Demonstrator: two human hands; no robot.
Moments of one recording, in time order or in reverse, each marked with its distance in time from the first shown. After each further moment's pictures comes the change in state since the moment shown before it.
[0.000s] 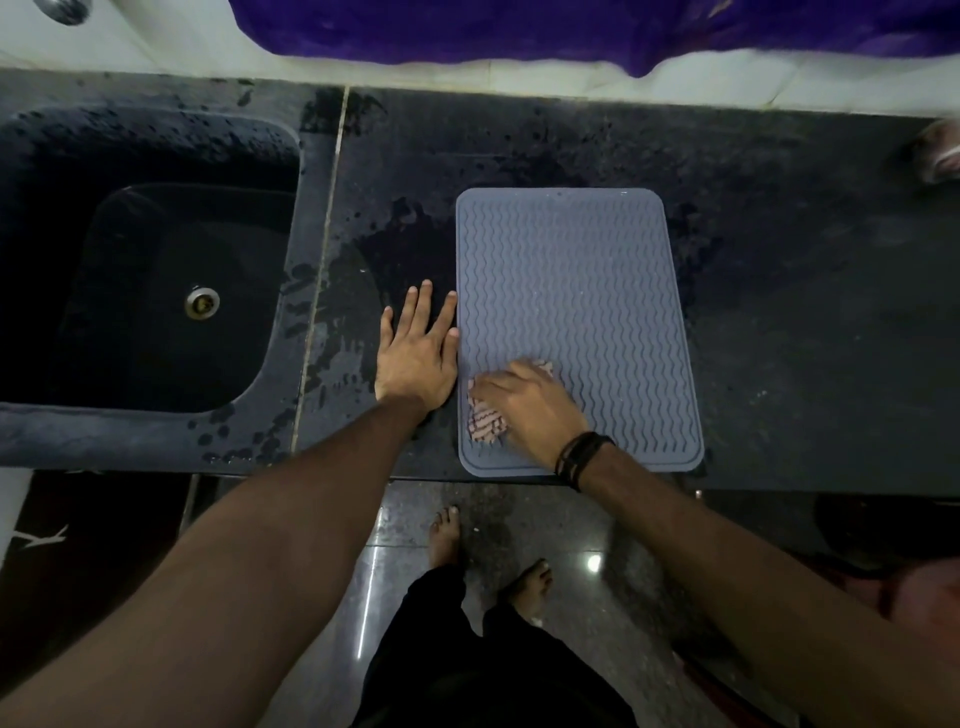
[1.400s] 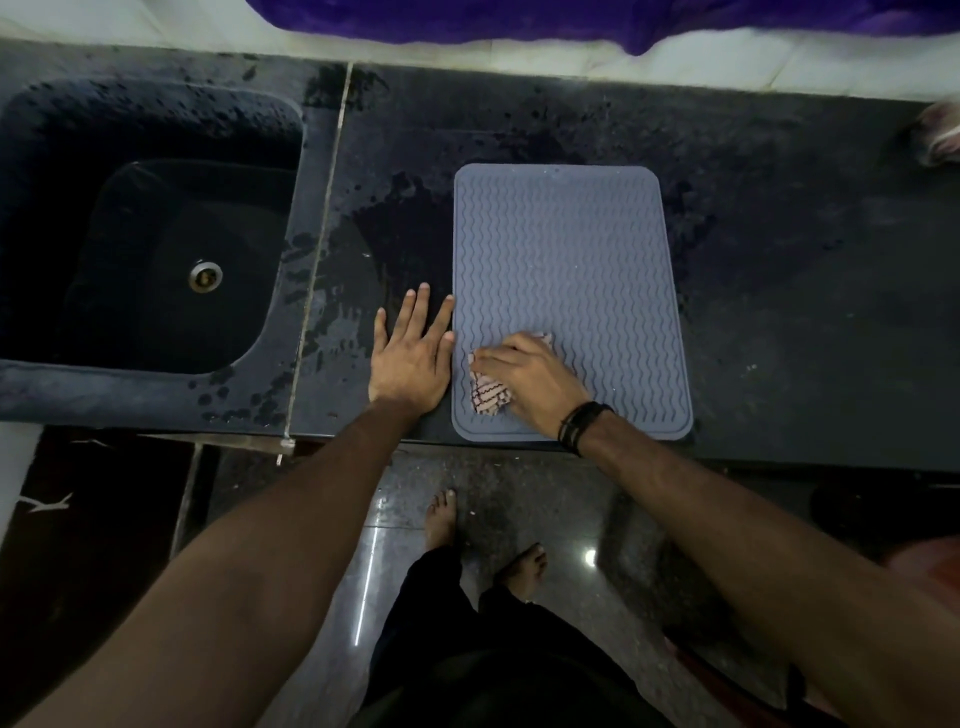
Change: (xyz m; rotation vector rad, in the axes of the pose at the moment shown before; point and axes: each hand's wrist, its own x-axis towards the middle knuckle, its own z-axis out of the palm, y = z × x) left_hand -0.047 0.000 0.011 0.042 0.034 0.046; right_hand -0.017 0.006 0.006 -0.007 0.054 -0.056
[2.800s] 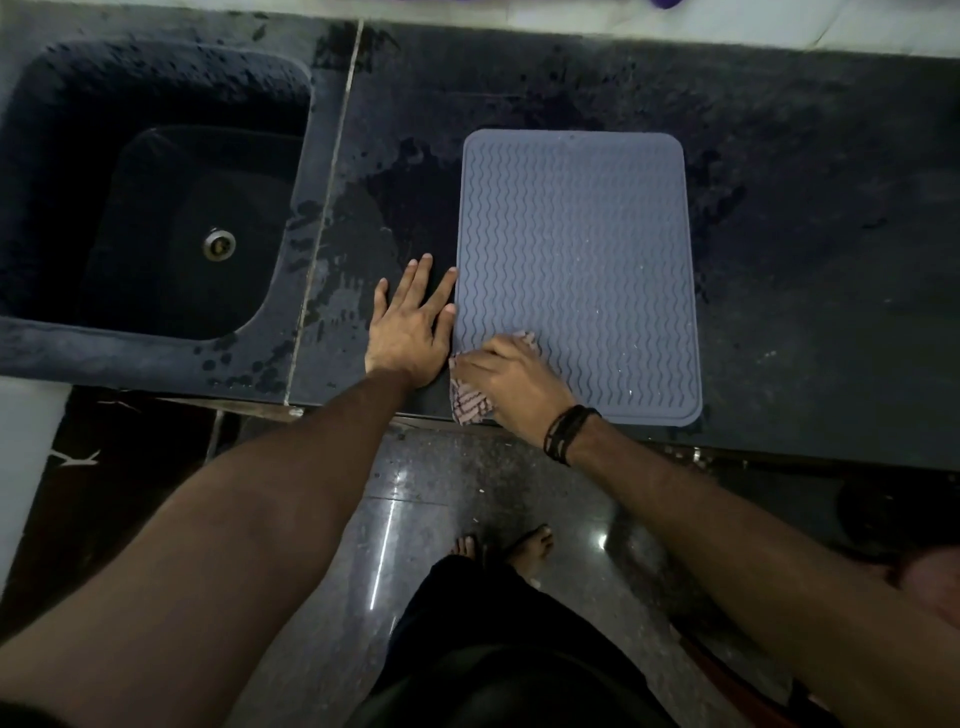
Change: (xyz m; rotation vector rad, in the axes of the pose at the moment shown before) left_hand 0.003 0.000 -0.003 -0.032 0.016 -0.017; right_hand -0.013 -0.021 0.012 0.031 0.051 -0.116
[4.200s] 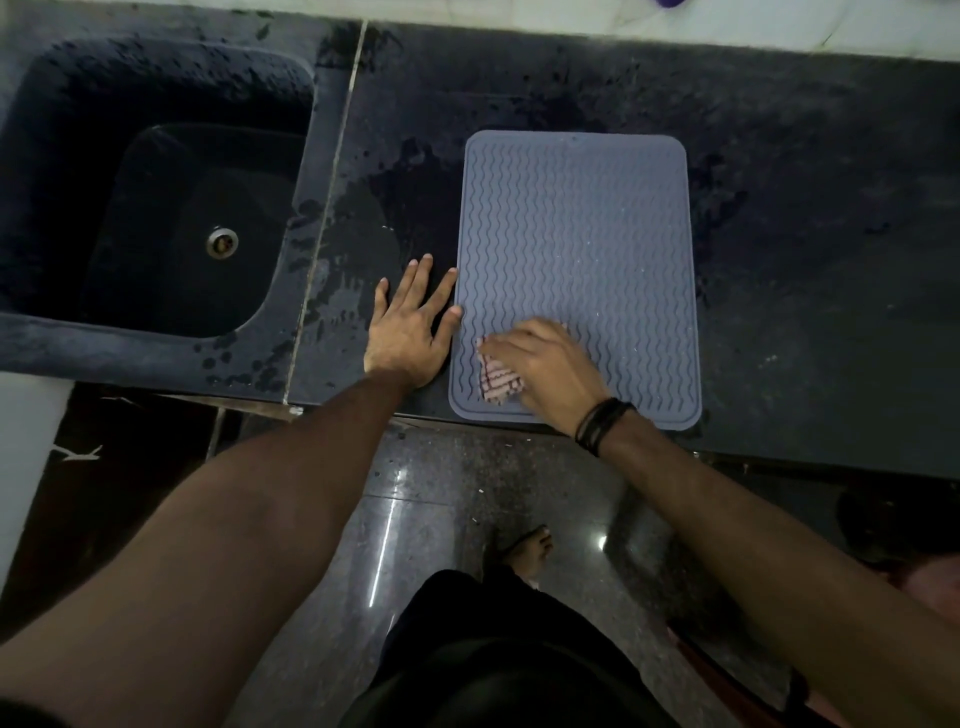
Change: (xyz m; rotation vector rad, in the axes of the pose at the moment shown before) left_hand -0.001 0.000 -0.003 -0.001 -0.032 -0.010; right_hand -0.014 0.030 -0.015 0.008 0.023 0.090
